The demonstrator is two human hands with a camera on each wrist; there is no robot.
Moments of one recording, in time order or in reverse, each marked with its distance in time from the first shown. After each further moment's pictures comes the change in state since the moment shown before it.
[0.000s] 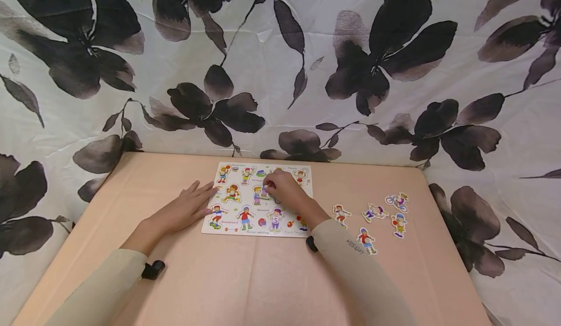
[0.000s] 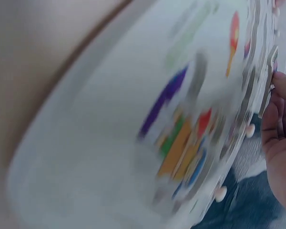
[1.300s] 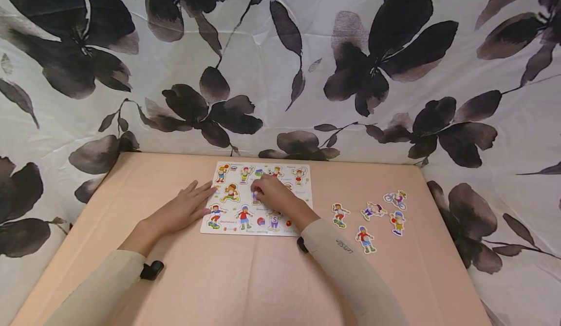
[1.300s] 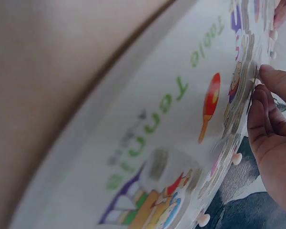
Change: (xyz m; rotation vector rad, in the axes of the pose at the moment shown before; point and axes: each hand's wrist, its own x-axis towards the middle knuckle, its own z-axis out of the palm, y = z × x) left_hand 0.007 0.005 -0.001 -0.002 -0.003 -0.022; right_hand 0.012 -0.013 0.010 -0.072 -0.161 -0.029
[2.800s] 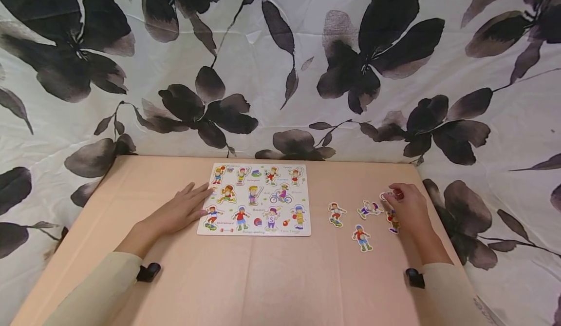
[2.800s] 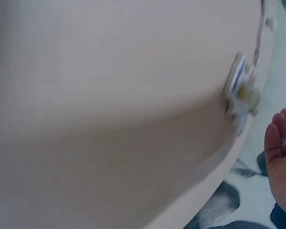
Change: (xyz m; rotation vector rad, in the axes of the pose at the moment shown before) left_hand -0.007 0.003 0.003 -0.008 0.007 0.015; right_hand -0.238 0.212 -0.092 -0.017 0.507 0.515
